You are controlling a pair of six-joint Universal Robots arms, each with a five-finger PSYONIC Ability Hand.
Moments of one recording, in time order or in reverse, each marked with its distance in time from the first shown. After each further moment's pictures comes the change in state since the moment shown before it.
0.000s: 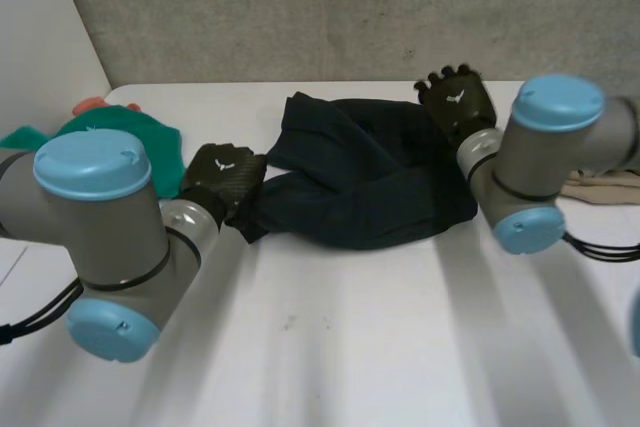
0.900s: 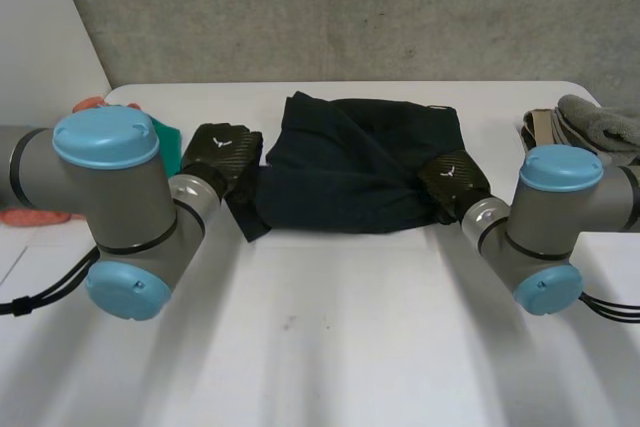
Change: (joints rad) left arm 0.029 -0.102 0.154 -0.016 0.003 -0.031; right arm -0.062 0.043 0.275 -0.098 -0.172 -0.093; left_hand 0.000 0.000 0.000 0.000 0.000; right_hand 0.724 0.803 0.777 0.790 0.792
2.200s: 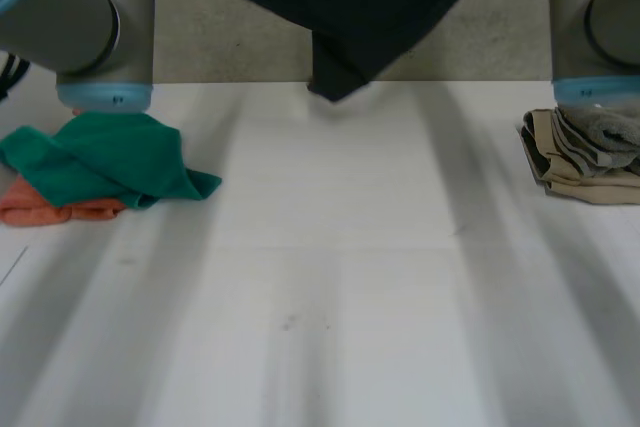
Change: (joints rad) left arm 0.049 0.028 0.542 0.351 -0.027 0.204; right arm 0.006 -0.244 -0.506 -0.237 0.170 0.191; left_hand 0.000 0.000 0.002 0.000 0.000; right_hand 0.115 0.116 0.157 0.150 0.133
